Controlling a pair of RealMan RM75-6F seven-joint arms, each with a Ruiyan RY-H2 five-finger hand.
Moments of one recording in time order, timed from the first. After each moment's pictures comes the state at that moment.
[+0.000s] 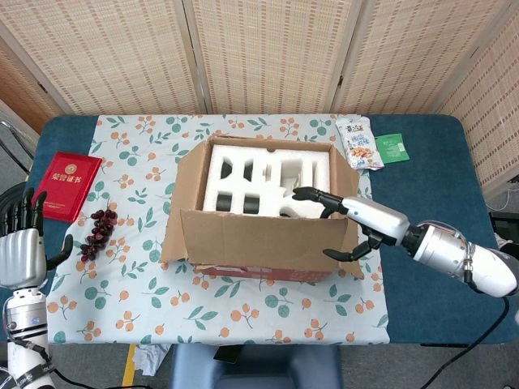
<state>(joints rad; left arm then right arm) -0.25 -1.28 -0.28 -1.74 1.20 1.55 0.34 1.01 -0.63 -0.12 -1.73 -1.93 1.09 1.45</state>
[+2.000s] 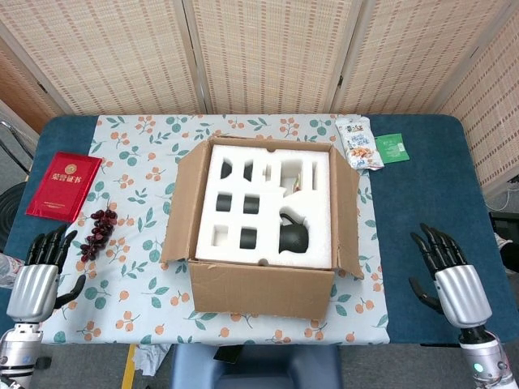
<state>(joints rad) -0.16 -1.19 -0.03 -1.65 1.49 1.52 0.16 0.14 -1.19 -0.05 -1.59 -1.65 1.64 -0.02</state>
